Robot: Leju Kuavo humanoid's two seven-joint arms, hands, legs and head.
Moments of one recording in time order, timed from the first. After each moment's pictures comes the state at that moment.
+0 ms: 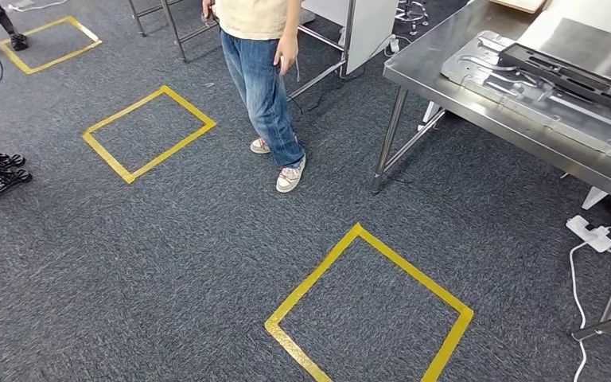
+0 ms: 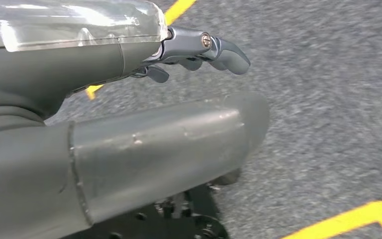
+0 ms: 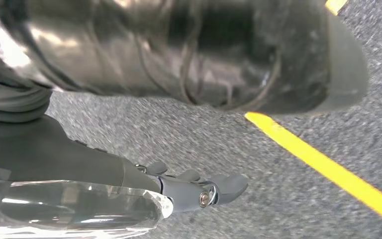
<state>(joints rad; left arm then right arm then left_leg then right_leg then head) -0.07 -0.20 1.05 -0.21 -0.76 0.22 -0.36 -0.09 0.14 -1.13 -0.22 0.86 -0.29 -0.29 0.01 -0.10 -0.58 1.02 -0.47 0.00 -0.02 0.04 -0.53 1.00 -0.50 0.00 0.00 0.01</state>
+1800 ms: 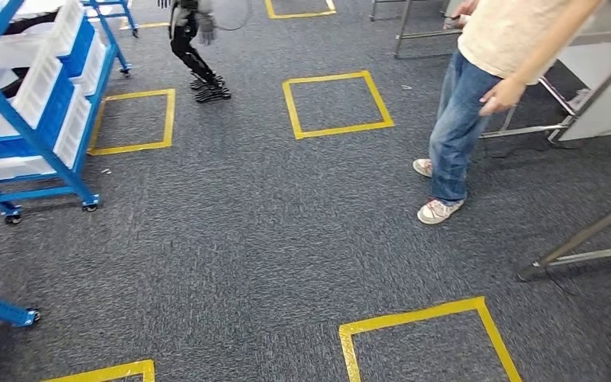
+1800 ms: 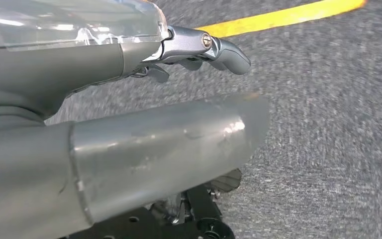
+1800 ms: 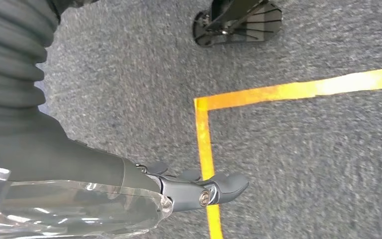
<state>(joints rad) -0.08 -0.18 1.02 -0.21 -0.85 0.19 -0.35 -0.09 0.16 -1.04 -0.21 0.98 -0.36 -0.24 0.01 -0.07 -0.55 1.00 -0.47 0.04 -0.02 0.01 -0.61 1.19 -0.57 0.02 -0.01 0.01</state>
